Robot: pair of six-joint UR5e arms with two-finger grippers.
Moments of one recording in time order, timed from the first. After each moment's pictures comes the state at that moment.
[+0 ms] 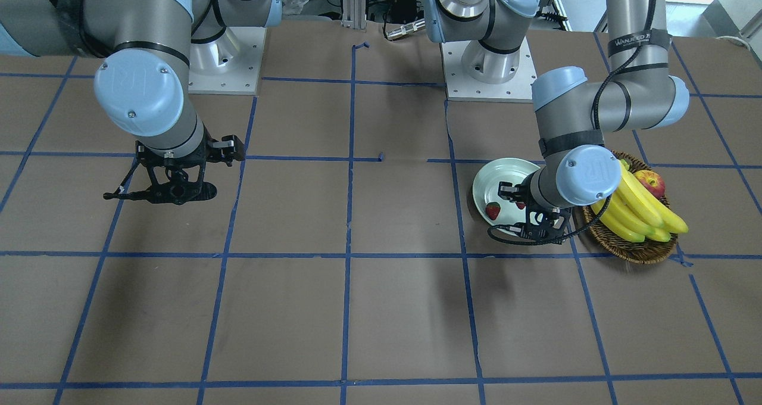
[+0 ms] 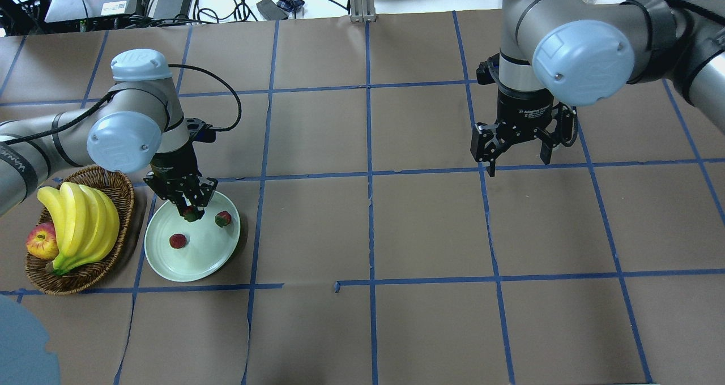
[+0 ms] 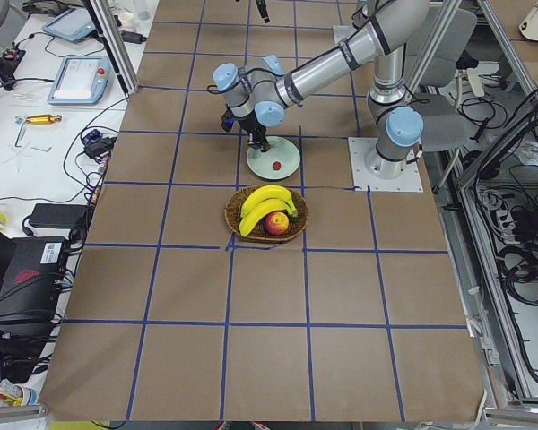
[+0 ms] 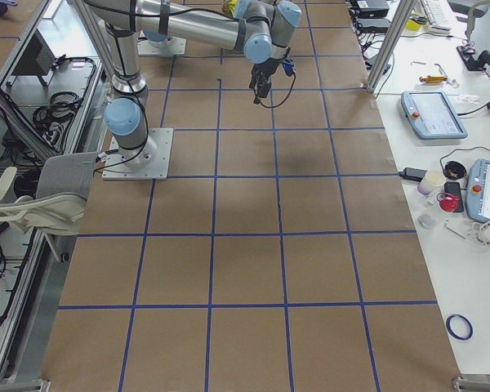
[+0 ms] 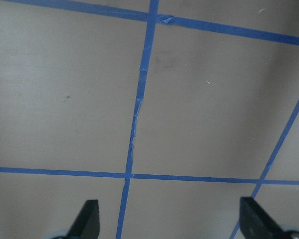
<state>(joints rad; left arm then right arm) -1.42 -1.88 -1.88 -1.34 1.75 0.31 1.62 -1.37 1.65 -1.51 -1.70 -0.07</state>
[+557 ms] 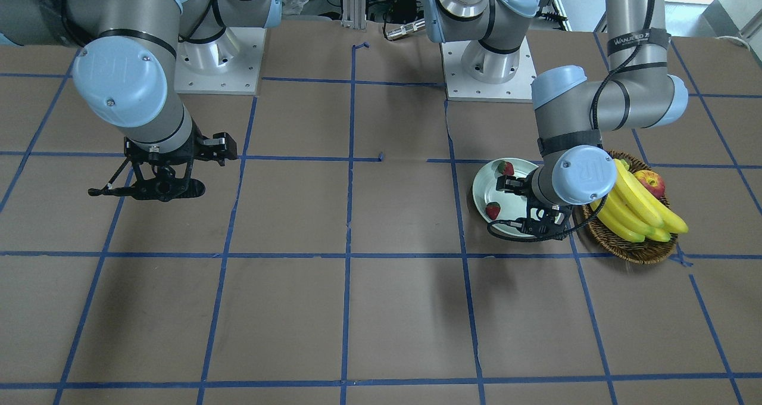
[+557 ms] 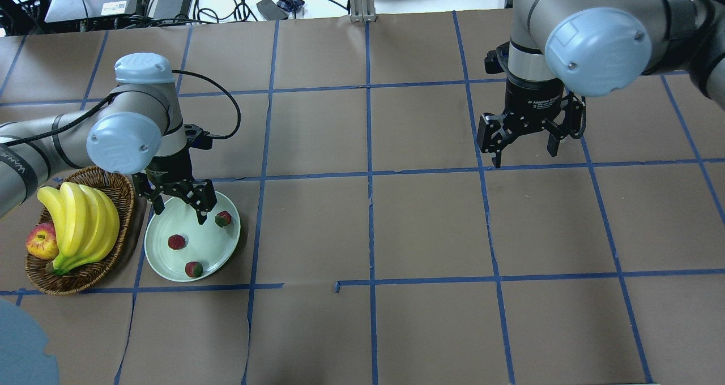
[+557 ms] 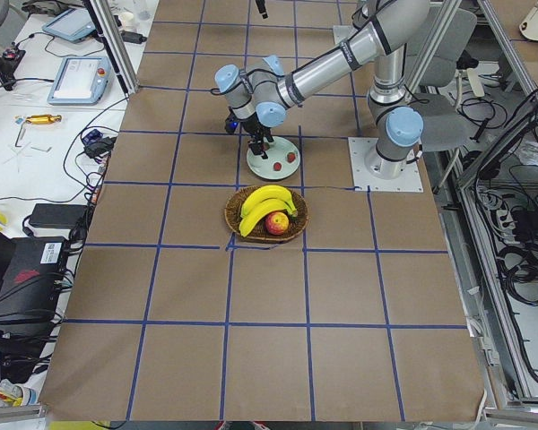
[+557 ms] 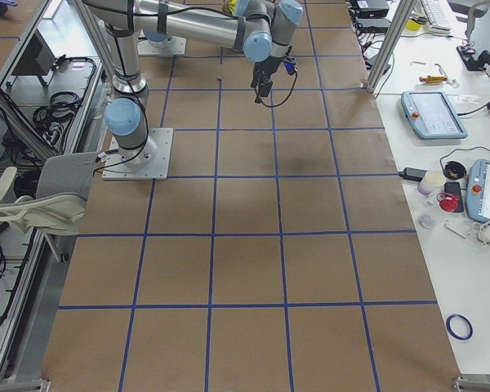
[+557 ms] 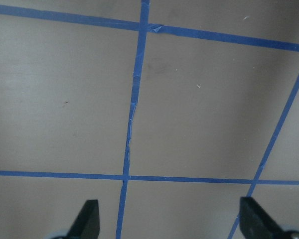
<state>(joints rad) -1.42 -1.87 -1.88 -1.37 1.80 0.31 1.60 -1.39 1.63 -1.51 -1.69 -0.07</state>
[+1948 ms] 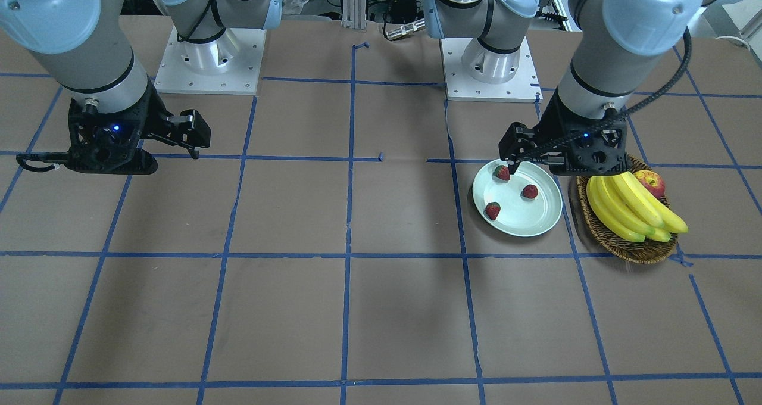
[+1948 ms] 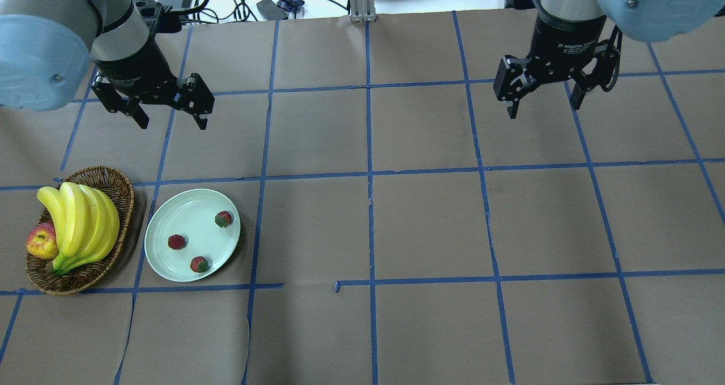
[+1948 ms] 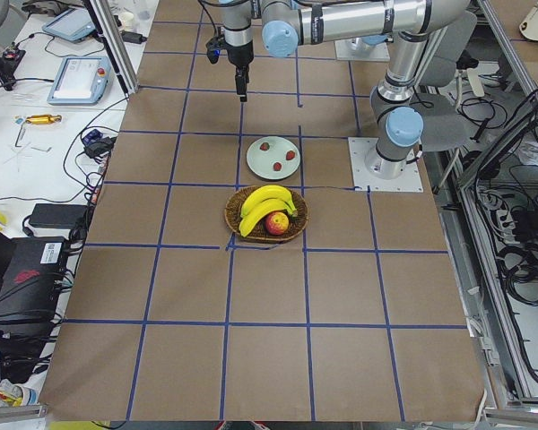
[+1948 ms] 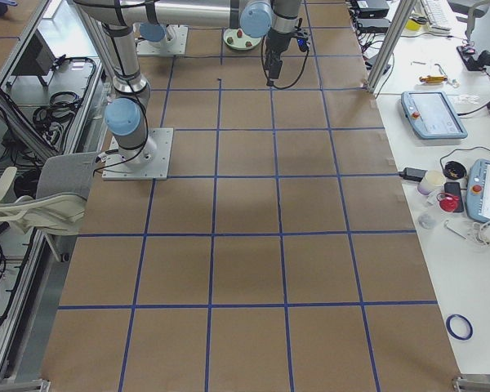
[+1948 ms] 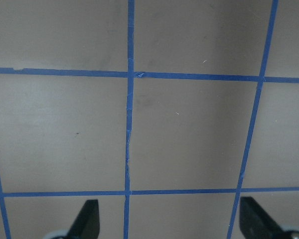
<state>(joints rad) -1.52 -1.64 -1.61 -1.50 1.66 0.06 1.57 -1.43 1.48 -1.46 -1.67 -0.04</state>
